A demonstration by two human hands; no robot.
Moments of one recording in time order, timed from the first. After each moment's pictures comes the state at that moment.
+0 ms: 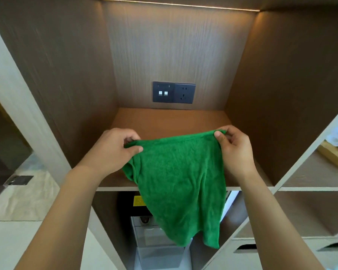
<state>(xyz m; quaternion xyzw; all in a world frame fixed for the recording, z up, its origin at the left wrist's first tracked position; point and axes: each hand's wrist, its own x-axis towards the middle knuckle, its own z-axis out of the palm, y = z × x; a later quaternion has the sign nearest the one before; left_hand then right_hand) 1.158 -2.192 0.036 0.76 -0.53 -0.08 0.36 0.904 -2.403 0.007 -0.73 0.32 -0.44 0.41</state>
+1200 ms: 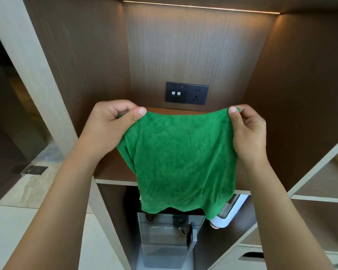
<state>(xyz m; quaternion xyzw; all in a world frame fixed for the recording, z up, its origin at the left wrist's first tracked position) 1.145 -2.169 0.087 0.64 -0.51 -0.03 0.57 0.928 -2.396 0.056 -0.71 0.24 -0.53 0.41</state>
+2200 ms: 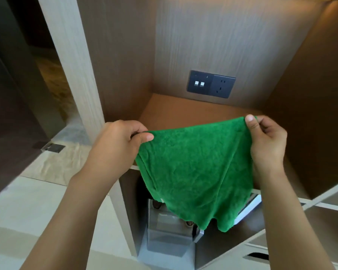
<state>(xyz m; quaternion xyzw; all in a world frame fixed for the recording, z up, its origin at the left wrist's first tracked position) 1.131 -2.118 0.040 0.81 -0.43 0.05 0.40 0.937 -2.393 0.015 -0.68 0.26 -0.51 0.45</state>
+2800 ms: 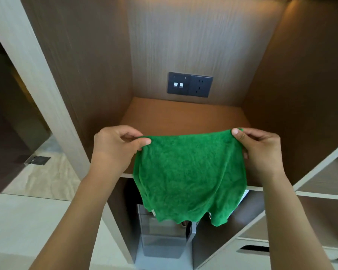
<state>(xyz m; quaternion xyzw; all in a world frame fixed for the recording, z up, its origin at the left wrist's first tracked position) 1.116 -2.167 0.028 0.78 -0.33 0.00 0.53 0.883 -2.416 0.006 -0.67 0.29 -0.46 0.51</state>
